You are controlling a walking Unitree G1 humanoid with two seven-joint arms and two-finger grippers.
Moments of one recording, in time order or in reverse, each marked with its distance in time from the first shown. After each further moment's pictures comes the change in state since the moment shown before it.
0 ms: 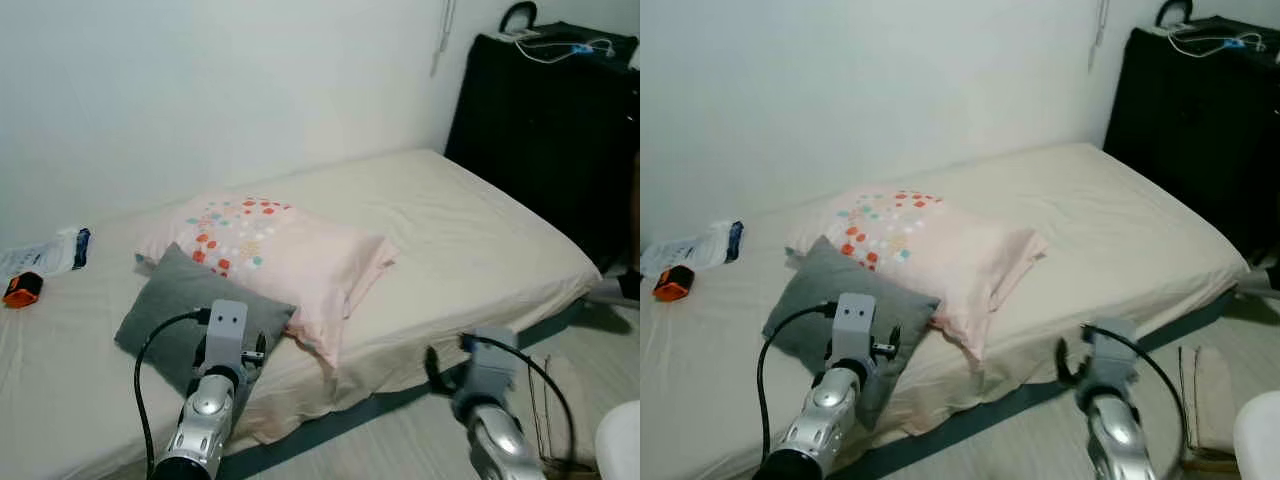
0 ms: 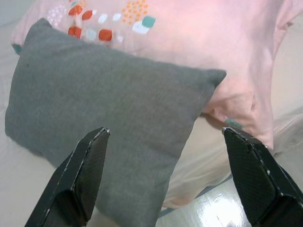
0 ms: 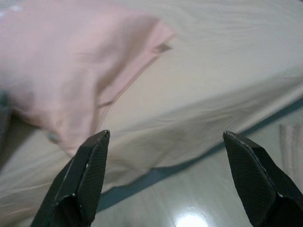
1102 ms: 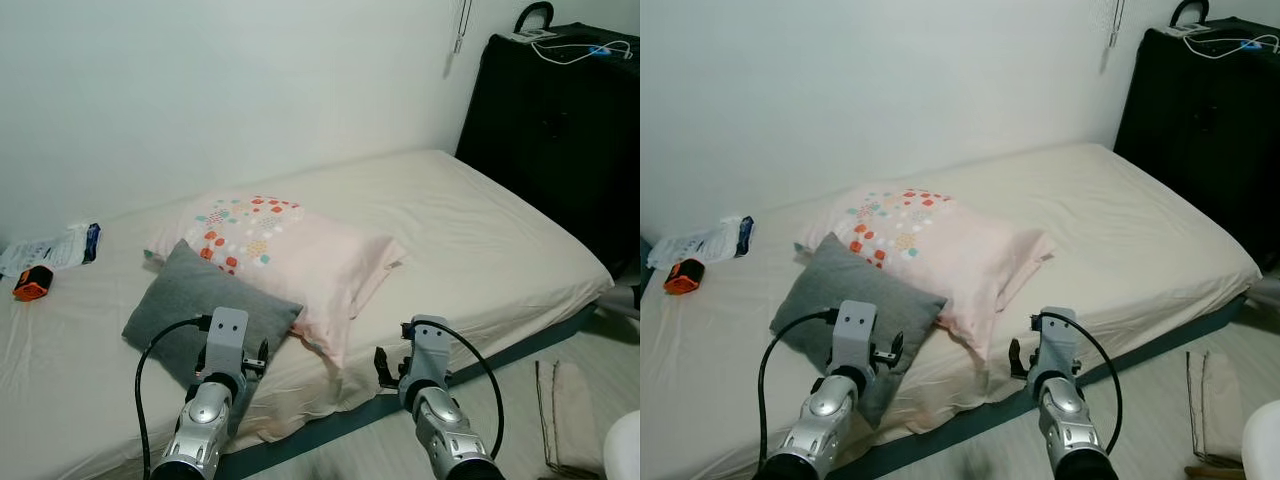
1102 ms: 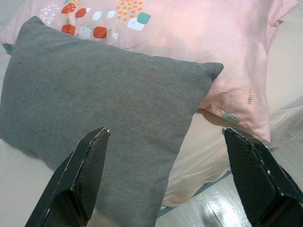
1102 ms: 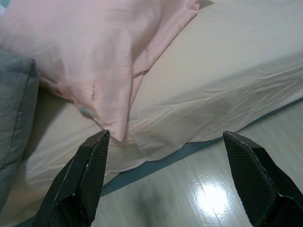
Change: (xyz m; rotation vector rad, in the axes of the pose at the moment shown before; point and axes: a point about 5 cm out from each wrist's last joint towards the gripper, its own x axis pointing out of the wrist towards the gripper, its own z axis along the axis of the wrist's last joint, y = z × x) left arm -0.001 0.003 -0.004 -0.004 -0.040 -0.043; right arm 0.024 0.038 -0.026 0.079 0.139 0.036
